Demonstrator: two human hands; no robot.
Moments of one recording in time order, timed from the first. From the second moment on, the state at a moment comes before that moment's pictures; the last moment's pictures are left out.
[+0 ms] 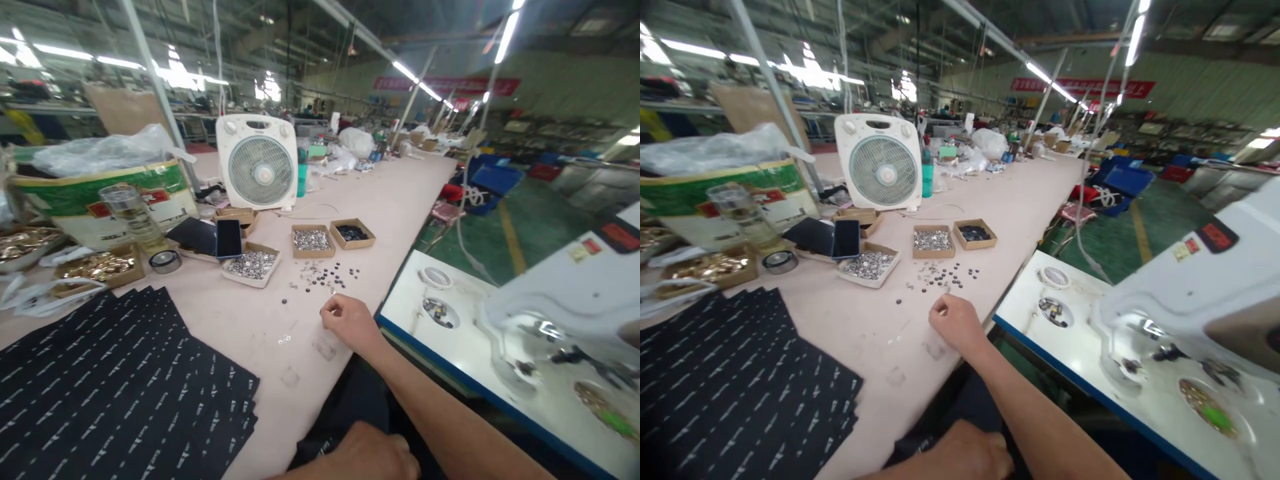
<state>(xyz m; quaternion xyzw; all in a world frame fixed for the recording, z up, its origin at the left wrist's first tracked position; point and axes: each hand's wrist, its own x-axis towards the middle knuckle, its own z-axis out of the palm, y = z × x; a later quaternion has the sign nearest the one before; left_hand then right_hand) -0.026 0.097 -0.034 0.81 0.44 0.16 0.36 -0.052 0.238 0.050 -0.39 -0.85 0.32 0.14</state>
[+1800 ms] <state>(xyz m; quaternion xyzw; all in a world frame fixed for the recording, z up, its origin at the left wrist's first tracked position) 0.003 -0.003 0.011 0.89 0.37 0.25 0.08 0.219 0.034 0.014 -0.46 -0.68 0.52 0.23</state>
